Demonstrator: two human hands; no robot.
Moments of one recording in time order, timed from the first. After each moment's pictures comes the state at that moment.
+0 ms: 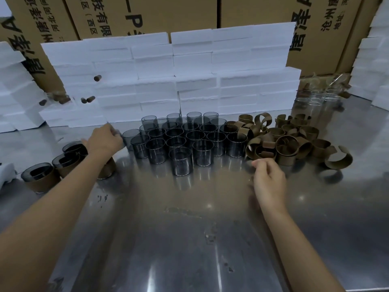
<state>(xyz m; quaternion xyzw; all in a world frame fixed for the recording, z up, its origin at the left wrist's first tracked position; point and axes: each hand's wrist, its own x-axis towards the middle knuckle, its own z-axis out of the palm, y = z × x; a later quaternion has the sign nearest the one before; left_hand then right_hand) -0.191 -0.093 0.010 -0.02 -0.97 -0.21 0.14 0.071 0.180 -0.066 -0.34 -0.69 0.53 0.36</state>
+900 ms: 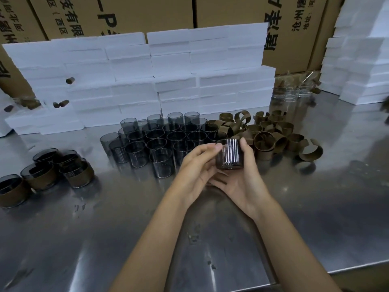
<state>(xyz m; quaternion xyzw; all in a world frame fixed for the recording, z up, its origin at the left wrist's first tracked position) -0.003 0.077 -0.027 -0.20 -0.49 -0.79 -0.31 0.080 0.177 -0.046 -0.09 -0.45 0.87 0.16</state>
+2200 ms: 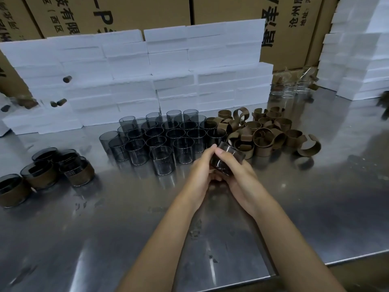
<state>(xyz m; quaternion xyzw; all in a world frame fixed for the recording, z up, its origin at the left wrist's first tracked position) 0.012 0.083 -0.039 -0.18 -0.59 -0.72 -0.32 0.080 0.166 -0.051 -0.13 -0.52 0.82 0.22</state>
